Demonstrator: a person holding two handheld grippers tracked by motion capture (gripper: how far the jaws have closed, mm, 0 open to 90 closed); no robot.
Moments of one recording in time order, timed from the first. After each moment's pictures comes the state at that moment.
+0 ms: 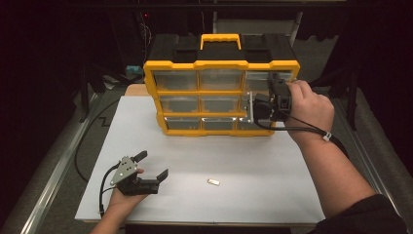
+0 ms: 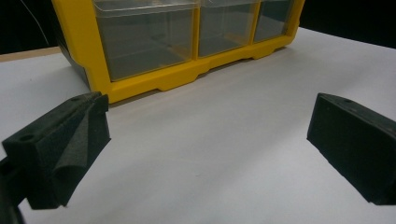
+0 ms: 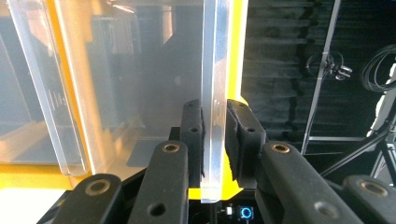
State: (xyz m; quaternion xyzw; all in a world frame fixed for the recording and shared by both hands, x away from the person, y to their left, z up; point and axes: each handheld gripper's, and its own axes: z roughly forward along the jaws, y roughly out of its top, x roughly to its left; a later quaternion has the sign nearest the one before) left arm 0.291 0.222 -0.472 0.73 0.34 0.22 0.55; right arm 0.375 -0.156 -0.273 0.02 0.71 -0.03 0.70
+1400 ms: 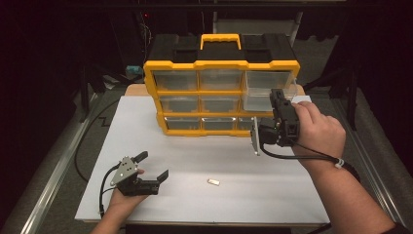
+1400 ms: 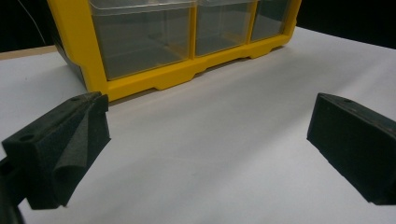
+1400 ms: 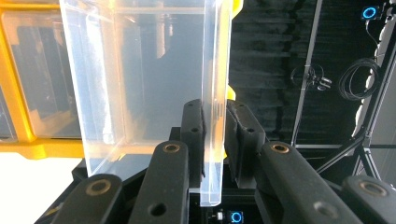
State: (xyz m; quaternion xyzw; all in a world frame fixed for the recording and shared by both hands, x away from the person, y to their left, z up) left arm 0.289 0.221 -0.473 0.73 0.34 0.22 0.55; right arm 0.318 -0.162 -0.283 0.00 0.70 -0.01 0.72
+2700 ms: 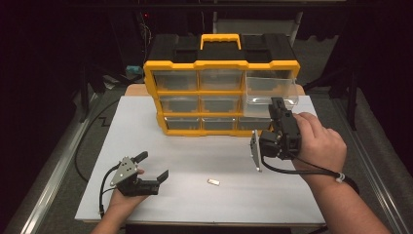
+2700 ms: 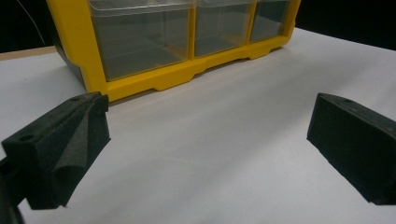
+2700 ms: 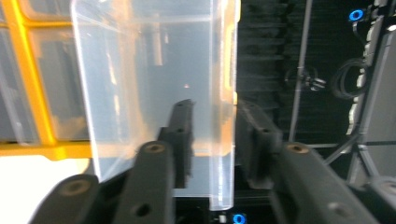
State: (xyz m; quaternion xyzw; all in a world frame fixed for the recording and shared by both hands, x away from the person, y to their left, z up) left arm 0.289 0.221 -0.472 0.73 0.34 0.22 0.55; right arm 0.295 -0.162 -0.295 0.01 0.69 0.01 0.72
